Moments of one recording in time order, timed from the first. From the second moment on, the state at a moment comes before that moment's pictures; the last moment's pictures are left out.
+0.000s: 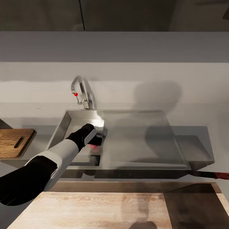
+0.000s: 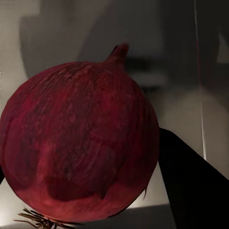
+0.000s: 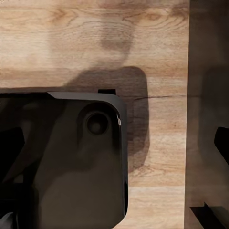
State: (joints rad) left arm -1.27 -0.13 -0.47 -0.29 0.45 0.90 0.15; right arm -0.14 -0.07 -0.14 -0.06 0.06 -0.58 0.09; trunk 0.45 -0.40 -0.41
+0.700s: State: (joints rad) left arm -1.26 -0.09 -0.47 -0.38 0.45 0.90 0.15; right arm -0.14 -0.07 -0.14 -0.06 0.06 -0.58 0.09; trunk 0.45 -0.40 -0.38
